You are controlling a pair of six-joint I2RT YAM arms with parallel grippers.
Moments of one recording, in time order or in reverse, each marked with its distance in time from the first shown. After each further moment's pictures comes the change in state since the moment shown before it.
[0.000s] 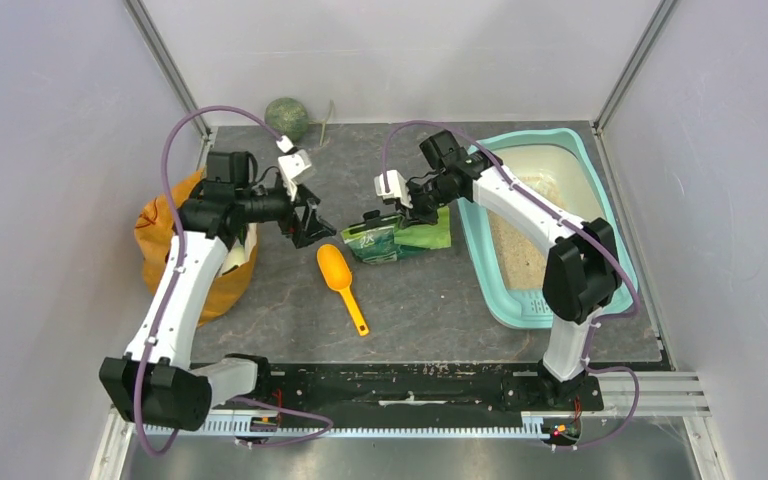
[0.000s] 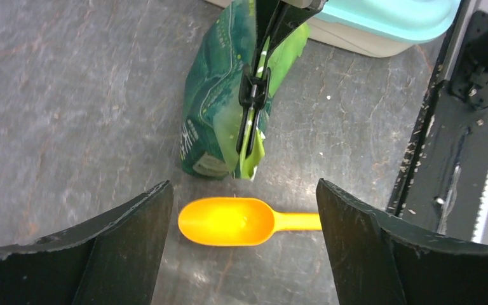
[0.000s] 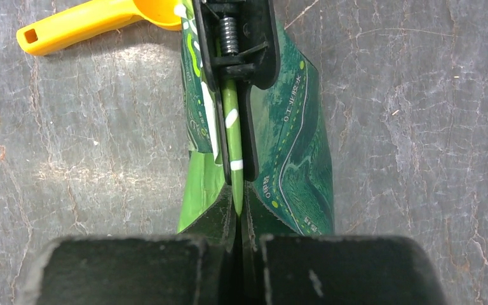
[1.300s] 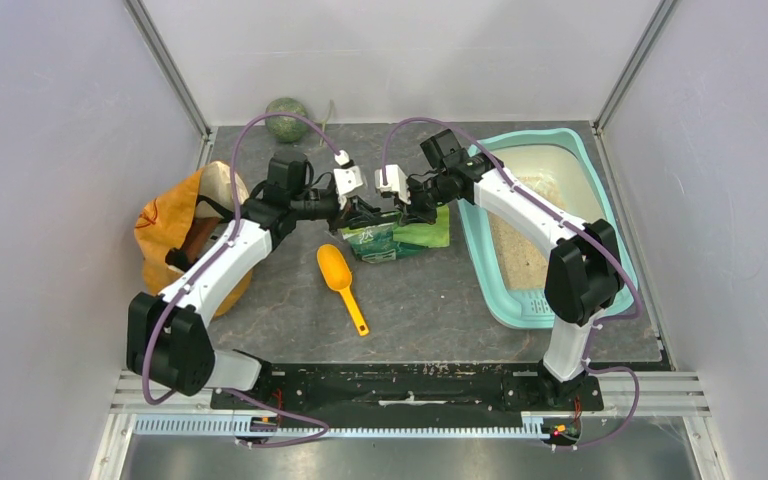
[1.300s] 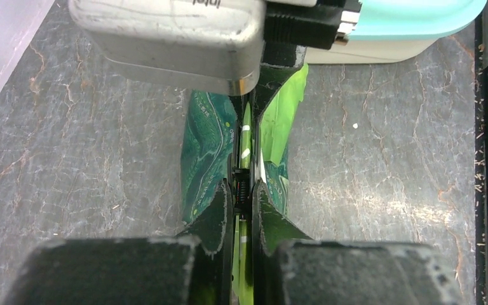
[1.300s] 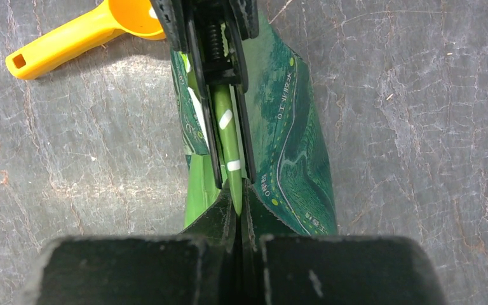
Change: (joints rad) left arm -0.243 0.200 -0.163 0.528 -0.019 0.069; right arm 0.000 -0.021 -0.040 0.088 0.034 0.133
